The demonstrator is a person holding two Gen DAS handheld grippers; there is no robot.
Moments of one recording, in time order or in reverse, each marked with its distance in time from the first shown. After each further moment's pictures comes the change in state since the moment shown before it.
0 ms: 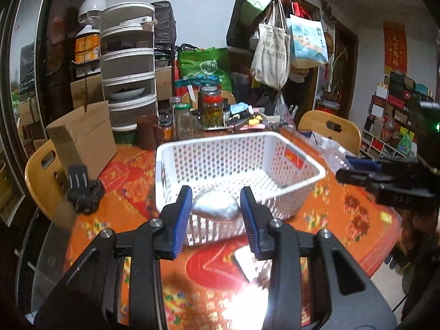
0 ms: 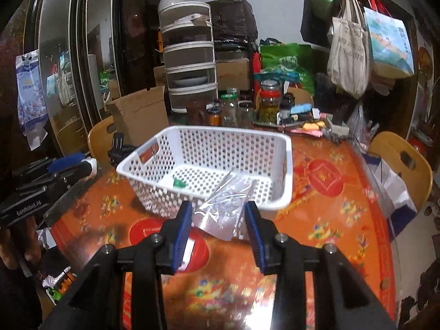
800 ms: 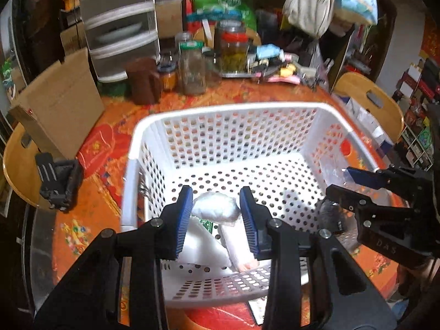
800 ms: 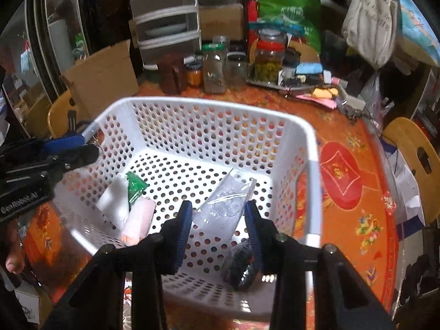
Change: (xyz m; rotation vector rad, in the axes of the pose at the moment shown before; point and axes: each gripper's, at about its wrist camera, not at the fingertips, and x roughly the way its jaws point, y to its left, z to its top) left arm 0.212 0.014 0.049 -0.072 0.400 0.080; right arm 0.166 -0.030 0.048 0.005 0.315 -0.048
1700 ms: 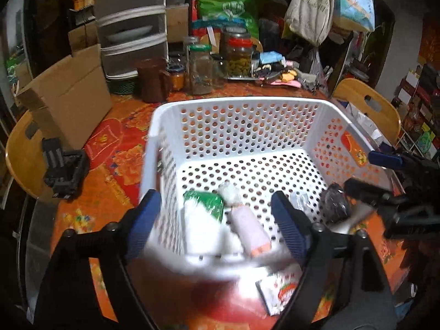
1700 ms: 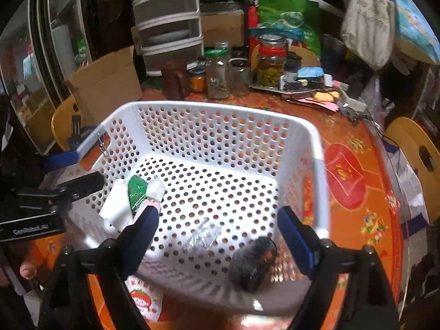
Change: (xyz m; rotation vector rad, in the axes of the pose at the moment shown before) left arm -0.031 0.027 -0.048 -0.026 -0.100 -0.018; right arm -0.017 0.001 -0.009 0.030 -0.063 0.011
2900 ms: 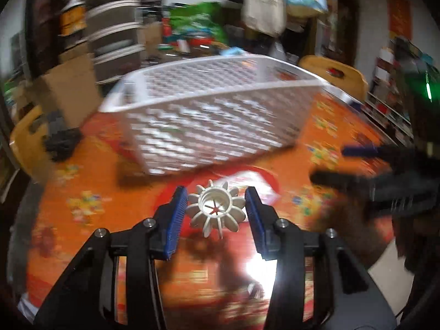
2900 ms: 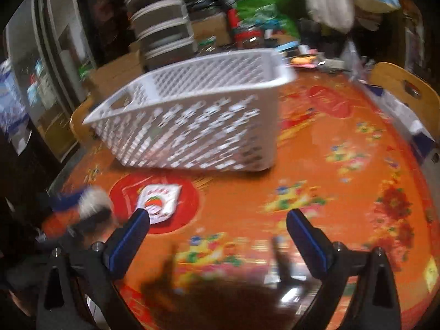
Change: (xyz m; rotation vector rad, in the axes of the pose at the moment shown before) left arm -0.066 -0.044 -0.161 0.121 -0.108 0.002; right arm -0.039 0.011 -0.153 0.123 -0.058 0.082
